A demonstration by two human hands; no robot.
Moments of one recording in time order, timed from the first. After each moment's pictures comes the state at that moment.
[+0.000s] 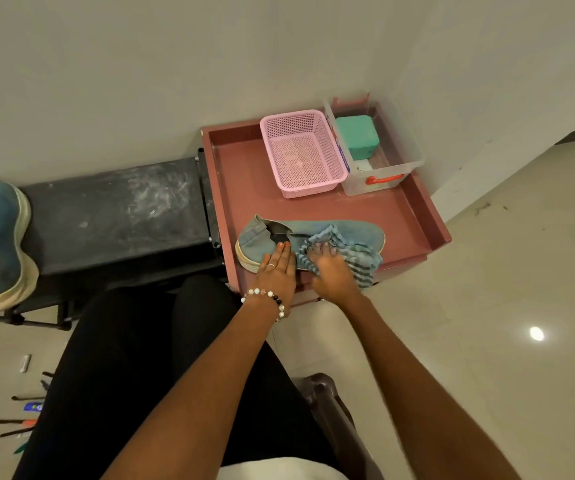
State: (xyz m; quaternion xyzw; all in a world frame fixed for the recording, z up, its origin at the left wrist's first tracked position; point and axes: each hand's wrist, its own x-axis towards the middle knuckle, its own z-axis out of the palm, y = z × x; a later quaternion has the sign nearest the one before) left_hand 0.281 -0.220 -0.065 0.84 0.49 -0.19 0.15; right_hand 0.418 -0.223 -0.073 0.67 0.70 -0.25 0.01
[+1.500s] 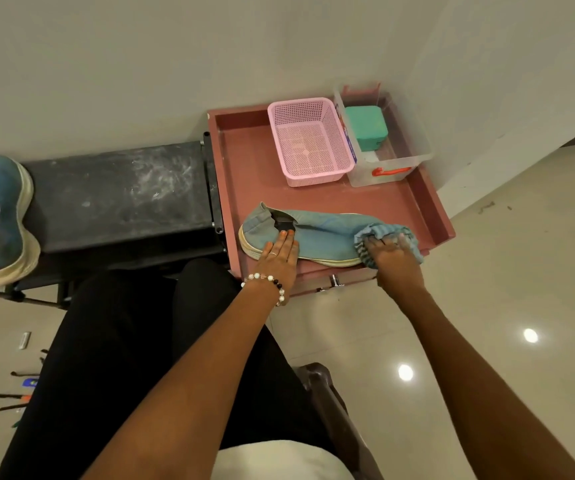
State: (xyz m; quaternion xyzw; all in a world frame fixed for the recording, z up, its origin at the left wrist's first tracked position) left_hand 0.279 -0.219 -0.073 0.84 0.48 -0.20 0.16; right_hand 0.514 -0.243 -0.075 0.69 0.70 -0.06 0.14
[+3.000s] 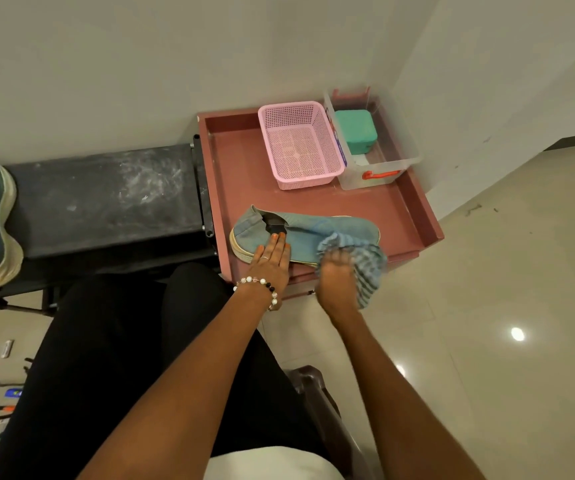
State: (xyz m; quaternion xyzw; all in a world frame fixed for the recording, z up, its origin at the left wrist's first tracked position) left_hand 0.282 -0.218 -0.075 0.84 0.48 -0.21 0.16; right_hand 0.416 -0.255 -0.093 0.77 0.63 -0.14 0.00
